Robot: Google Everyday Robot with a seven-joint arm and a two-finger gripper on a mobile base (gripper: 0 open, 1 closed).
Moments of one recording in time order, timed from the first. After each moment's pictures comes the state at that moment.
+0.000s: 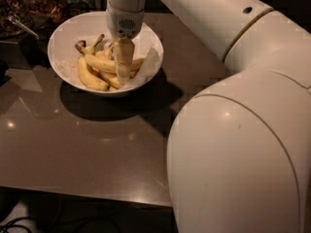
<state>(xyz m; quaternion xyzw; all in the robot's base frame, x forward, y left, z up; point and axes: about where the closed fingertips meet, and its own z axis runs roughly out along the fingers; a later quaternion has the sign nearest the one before) 0.630 0.083 0.907 -0.77 0.62 0.06 0.11</state>
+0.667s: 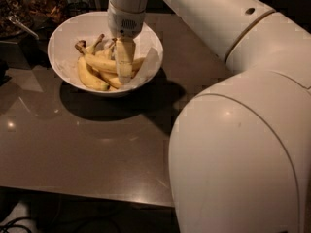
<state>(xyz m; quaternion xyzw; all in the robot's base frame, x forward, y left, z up) 0.632 0.085 0.906 -0.77 0.62 0.07 0.12</state>
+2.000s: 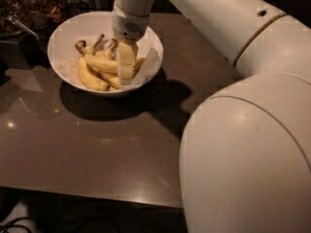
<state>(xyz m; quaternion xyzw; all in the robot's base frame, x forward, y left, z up) 0.630 0.086 0.901 -0.76 0.62 0.09 0.14</state>
